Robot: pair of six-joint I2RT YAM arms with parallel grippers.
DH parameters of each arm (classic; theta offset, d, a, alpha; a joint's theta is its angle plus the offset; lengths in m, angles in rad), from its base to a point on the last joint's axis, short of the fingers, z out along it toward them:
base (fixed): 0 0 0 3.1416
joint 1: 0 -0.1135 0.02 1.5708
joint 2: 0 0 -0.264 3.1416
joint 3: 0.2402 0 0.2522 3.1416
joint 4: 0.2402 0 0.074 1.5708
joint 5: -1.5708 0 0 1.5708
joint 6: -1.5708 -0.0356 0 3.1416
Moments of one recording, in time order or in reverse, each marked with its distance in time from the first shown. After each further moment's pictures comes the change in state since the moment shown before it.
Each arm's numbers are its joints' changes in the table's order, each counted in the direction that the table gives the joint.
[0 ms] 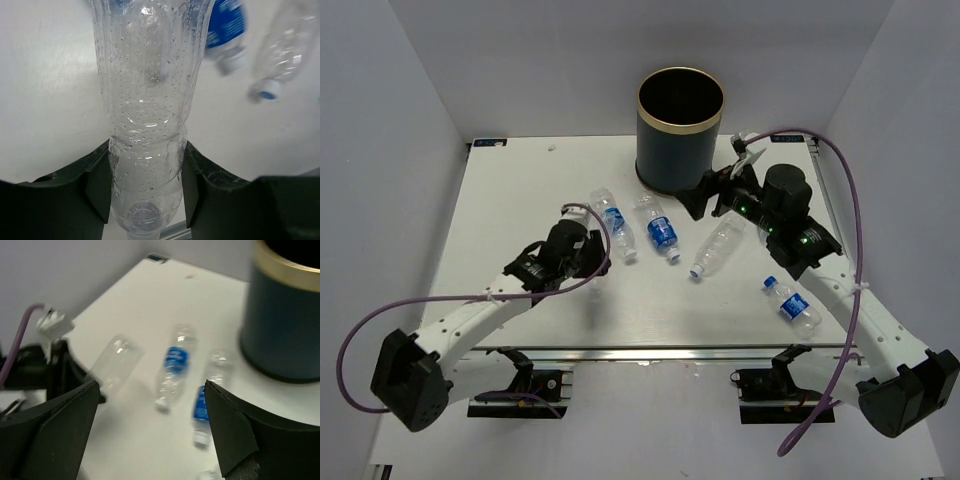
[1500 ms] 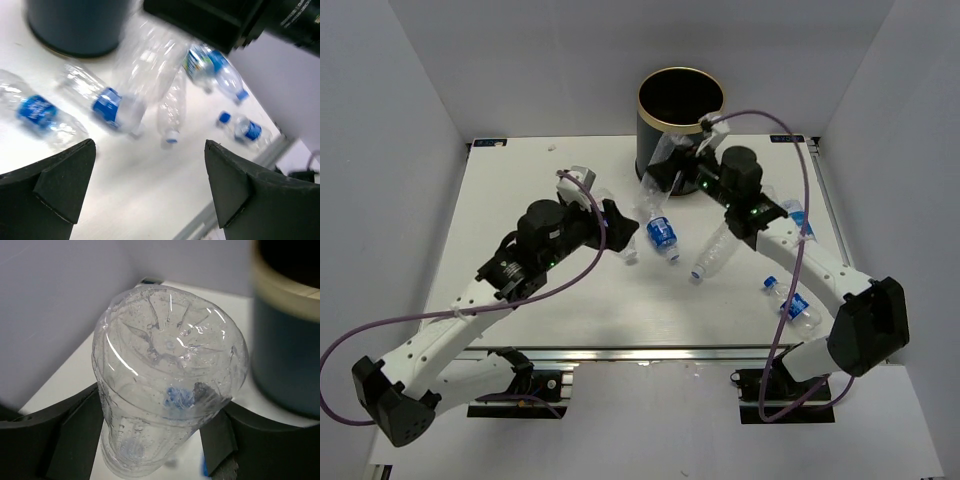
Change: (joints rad) left arm 0.058 -0.116 0.212 -0.197 -0.176 -0.174; right arm -0.087 0.327 0.037 -0.355 0.013 -0.184
